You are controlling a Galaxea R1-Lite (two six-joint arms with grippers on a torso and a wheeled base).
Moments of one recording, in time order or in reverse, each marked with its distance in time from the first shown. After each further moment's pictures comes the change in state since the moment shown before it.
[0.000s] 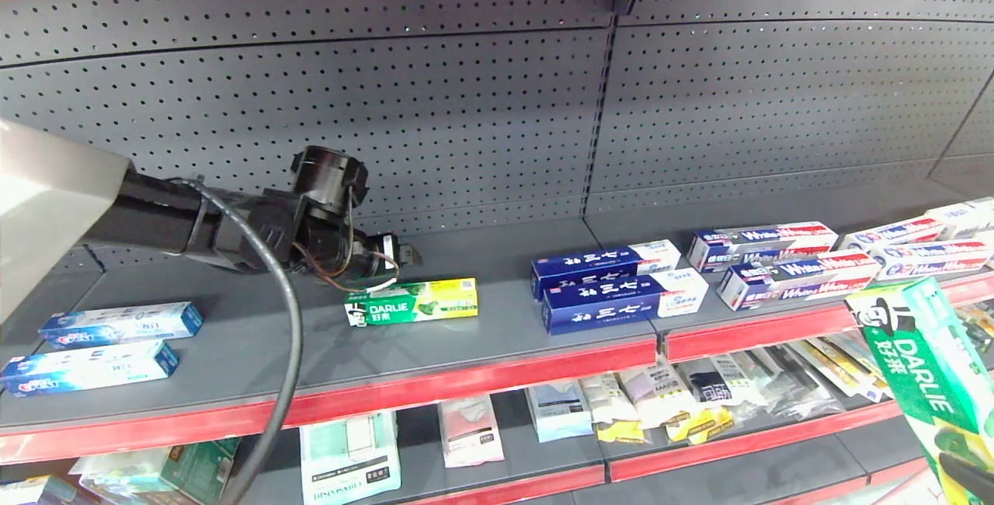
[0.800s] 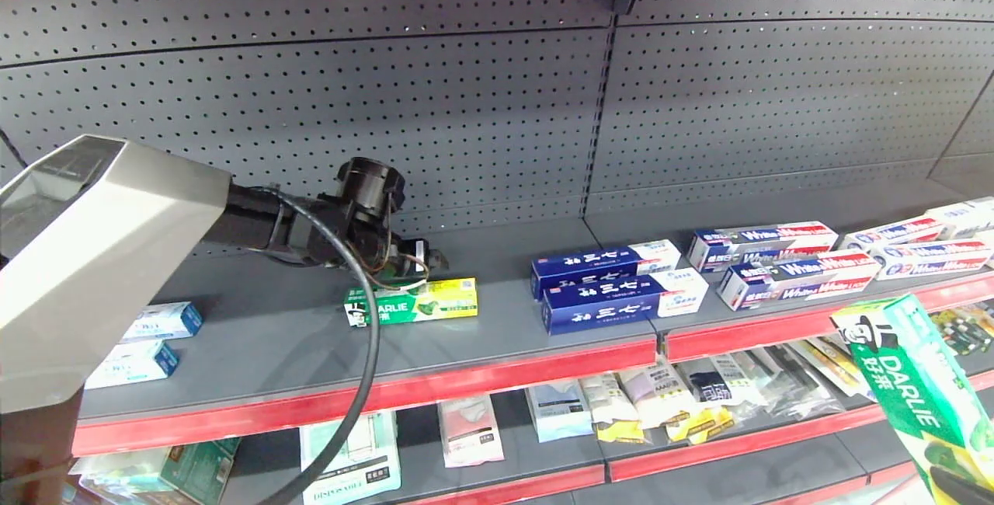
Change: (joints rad) left arm -0.030 0.180 -0.193 0.042 -0.026 0.072; right arm 0.000 0.009 0.027 0.001 0.000 -0.030
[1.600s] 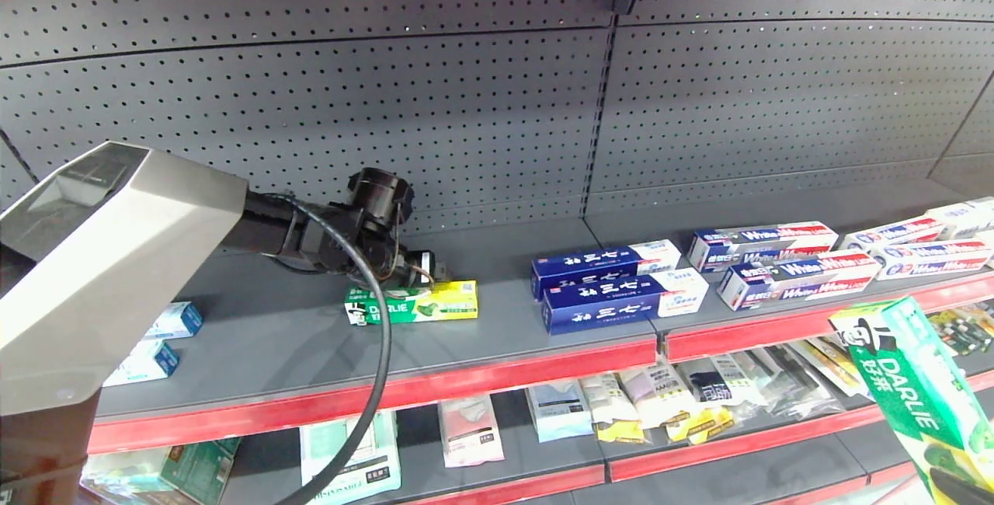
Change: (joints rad) left arm -0.014 0.026 -0.005 0.033 -0.009 0.000; right arm 0.000 -0.002 0.003 0.000 -0.001 -0.013
